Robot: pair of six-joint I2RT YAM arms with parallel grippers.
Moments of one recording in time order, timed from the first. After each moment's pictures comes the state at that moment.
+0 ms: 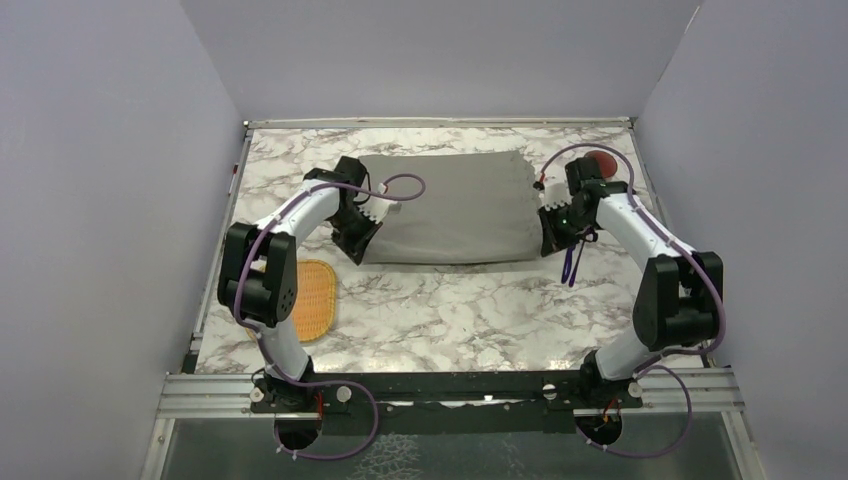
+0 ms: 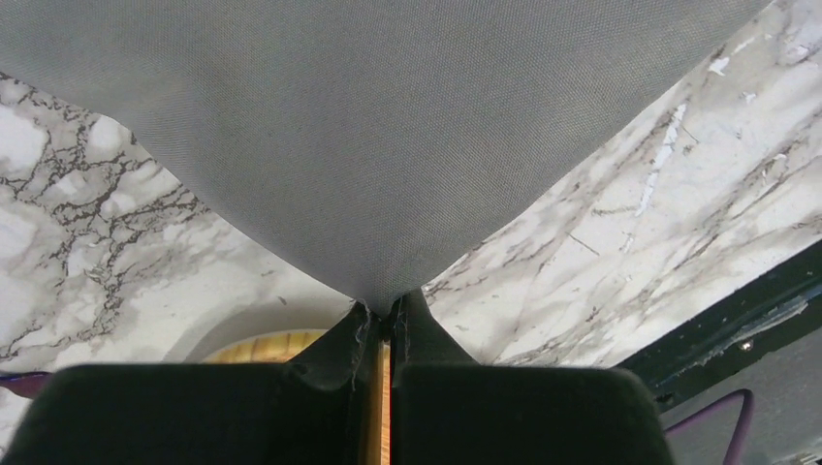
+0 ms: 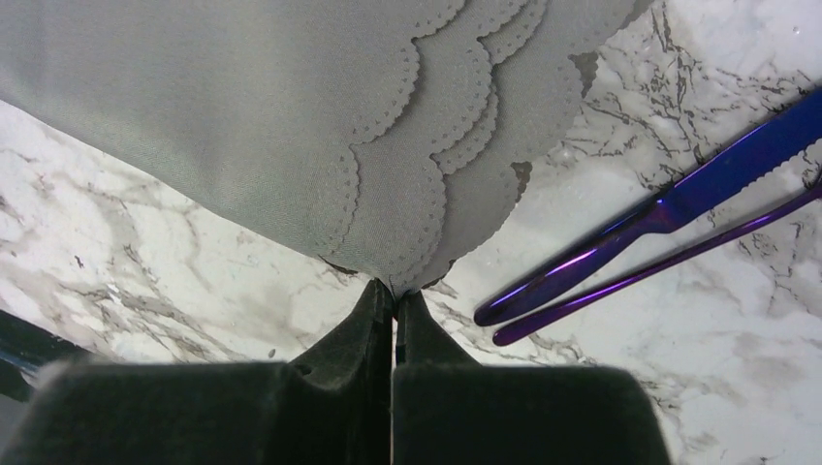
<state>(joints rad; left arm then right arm) -0.27 1.79 1.31 -0.99 0.28 0.49 0.10 1.60 1.14 -0.82 -0.27 -0.27</state>
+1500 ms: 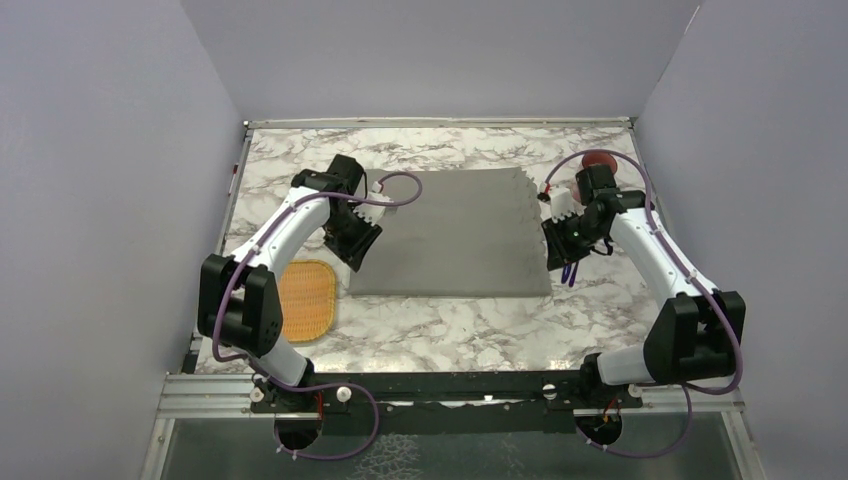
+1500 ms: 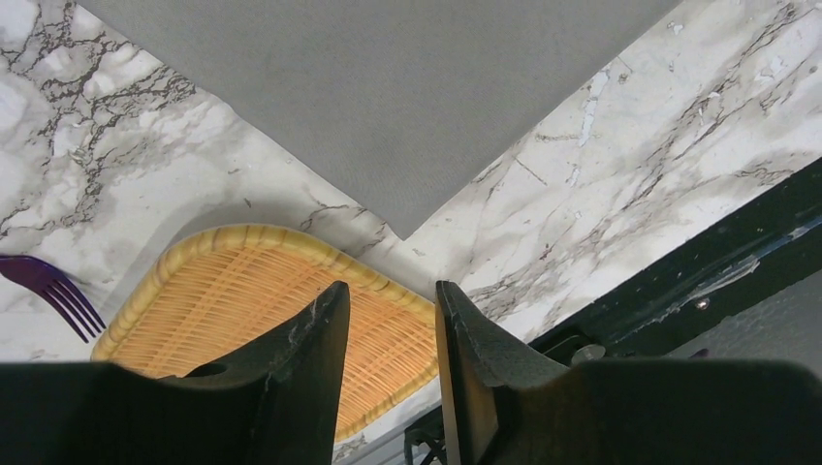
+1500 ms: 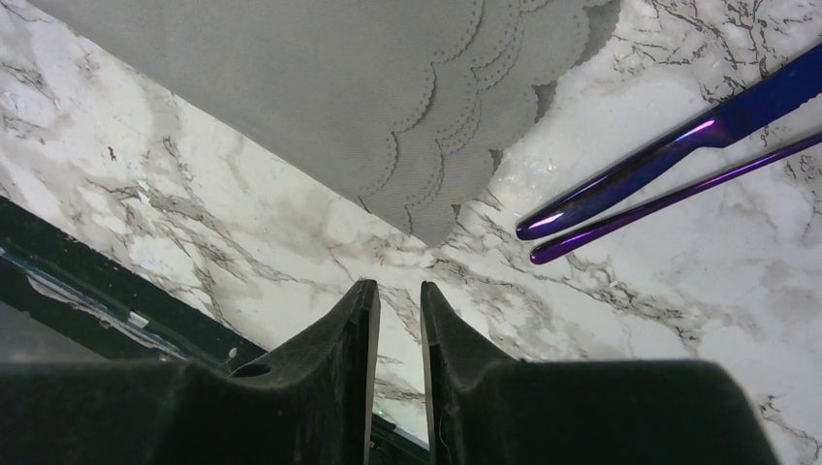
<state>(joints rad) -0.32 1.59 1.29 -1.13 0.23 0.43 0.10 1.39 1.09 -0.99 -0.33 -0.37</state>
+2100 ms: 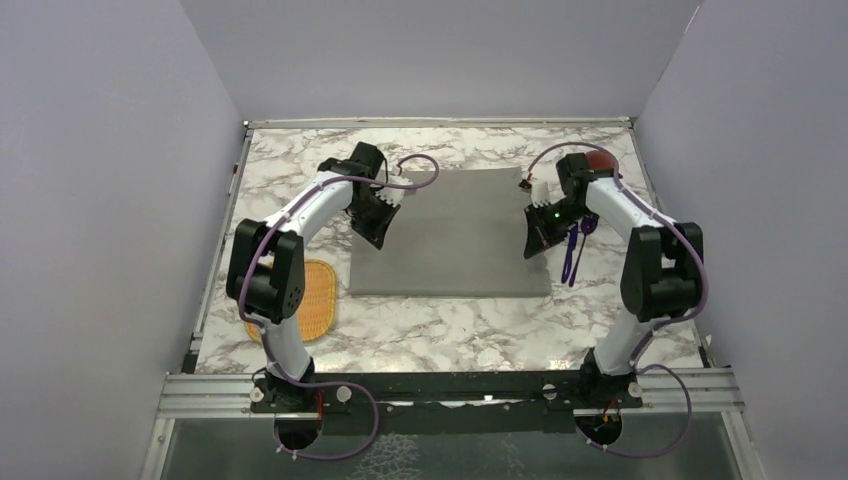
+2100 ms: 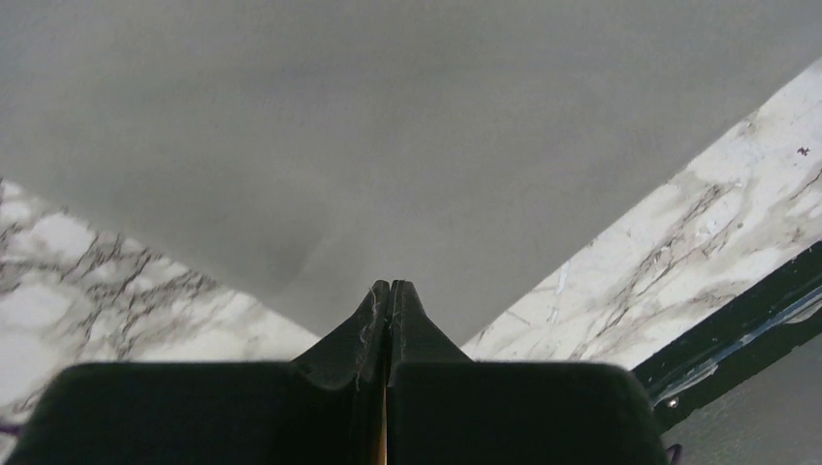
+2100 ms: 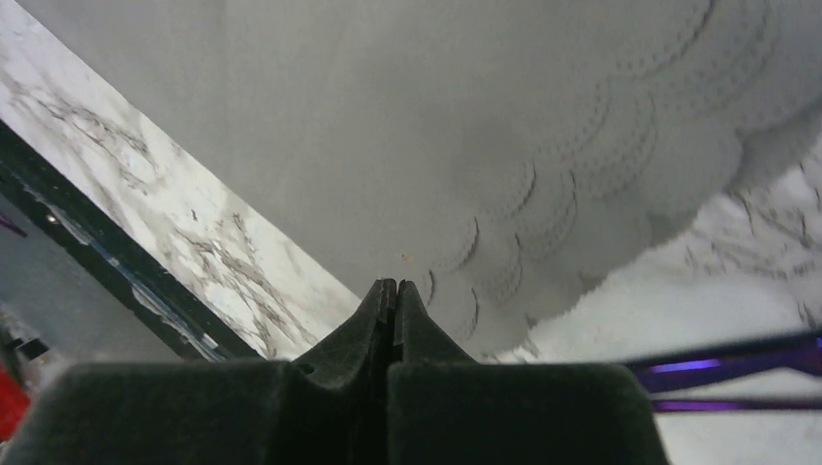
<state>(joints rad) -0.35 1.78 1.43 -0.97 0.32 0.34 0.10 1.71 1.23 -0.93 -0.53 -0.36</state>
